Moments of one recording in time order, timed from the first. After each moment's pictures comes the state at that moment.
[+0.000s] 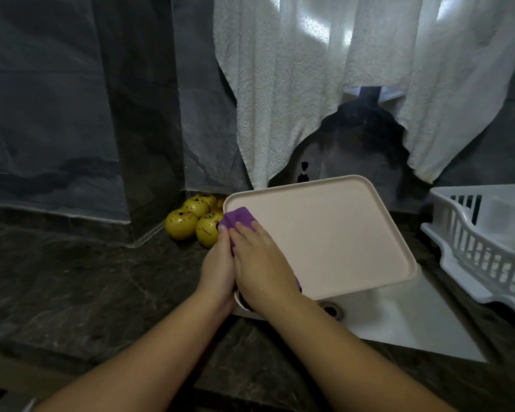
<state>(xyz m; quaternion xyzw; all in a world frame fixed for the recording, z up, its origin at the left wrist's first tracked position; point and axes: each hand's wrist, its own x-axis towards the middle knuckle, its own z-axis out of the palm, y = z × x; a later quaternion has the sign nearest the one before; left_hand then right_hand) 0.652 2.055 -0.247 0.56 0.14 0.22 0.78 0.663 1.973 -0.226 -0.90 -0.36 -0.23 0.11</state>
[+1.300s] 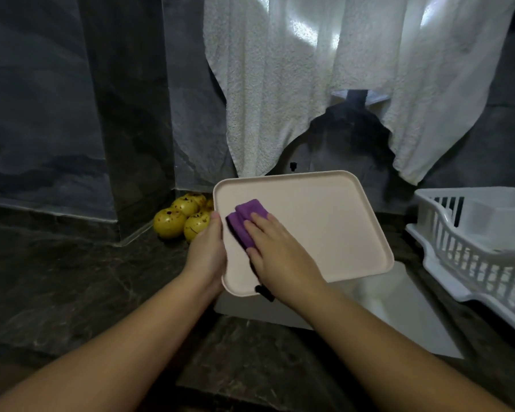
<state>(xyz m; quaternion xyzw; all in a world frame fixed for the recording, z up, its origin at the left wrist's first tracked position) 0.663 2.049 -0.221 0.51 0.15 0.22 0.82 0.680 1.912 -0.213 -0.89 -0.37 -0.22 0.16</state>
